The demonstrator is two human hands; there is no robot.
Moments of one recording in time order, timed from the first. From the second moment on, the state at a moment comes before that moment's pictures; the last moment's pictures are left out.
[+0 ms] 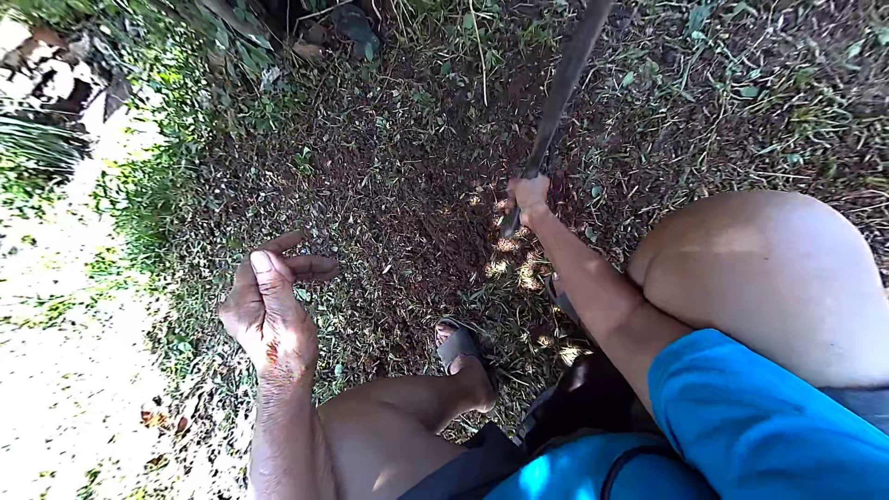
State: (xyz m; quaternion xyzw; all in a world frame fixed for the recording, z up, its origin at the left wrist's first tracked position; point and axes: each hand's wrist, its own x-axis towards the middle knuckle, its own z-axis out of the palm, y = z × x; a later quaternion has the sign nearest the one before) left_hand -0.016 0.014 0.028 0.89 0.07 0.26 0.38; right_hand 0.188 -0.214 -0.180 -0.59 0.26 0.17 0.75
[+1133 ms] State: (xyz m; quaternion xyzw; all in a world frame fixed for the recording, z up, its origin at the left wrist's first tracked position) left_hand -0.012 0.008 0.031 0.89 0.06 0.25 0.38; right_hand 0.118 -0.202 -0.183 -0.84 -0.01 0.42 0.35
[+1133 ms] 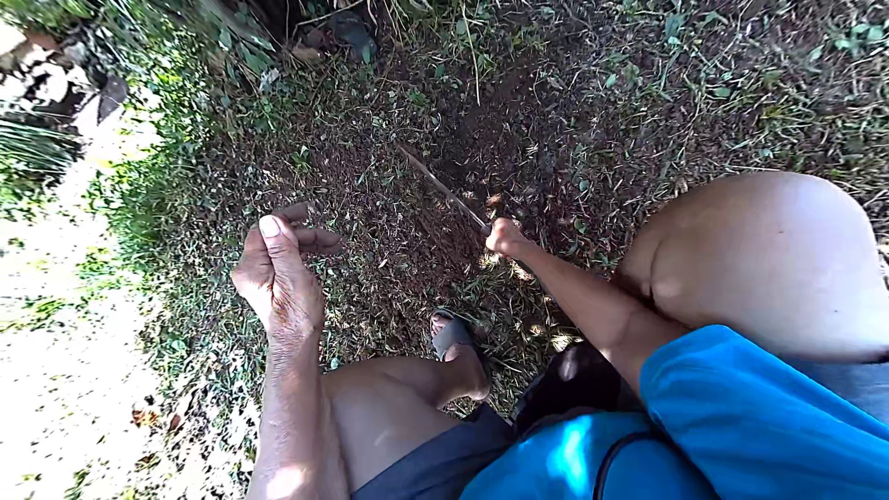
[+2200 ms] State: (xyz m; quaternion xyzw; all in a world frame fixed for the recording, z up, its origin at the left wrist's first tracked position) left_hand -0.031 -0.019 0.045 0.93 0.23 0.07 0.28; right_hand 0.039 -0.249 -0.179 -0.80 0.15 0.34 0.47
